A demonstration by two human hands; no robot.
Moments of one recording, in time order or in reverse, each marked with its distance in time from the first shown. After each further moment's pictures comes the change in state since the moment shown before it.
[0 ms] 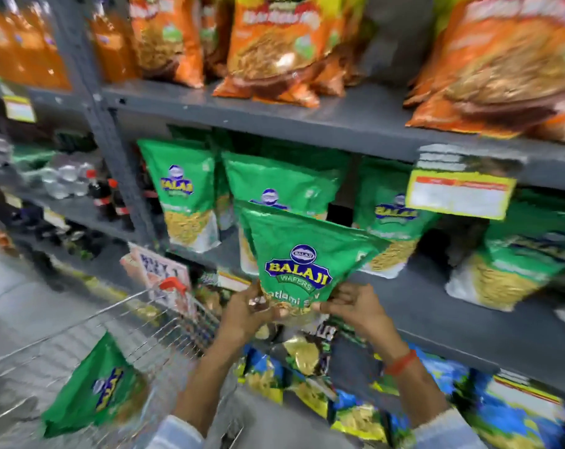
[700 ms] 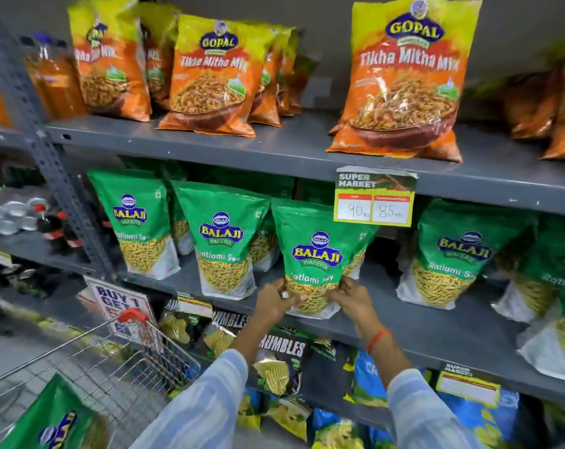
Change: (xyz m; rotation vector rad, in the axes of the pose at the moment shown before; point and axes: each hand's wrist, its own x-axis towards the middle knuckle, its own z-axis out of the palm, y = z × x) left_hand 0.073 0.021 0.122 0.289 -0.141 0.130; right_hand 0.007 0.010 -0.080 0.237 0.328 0.035
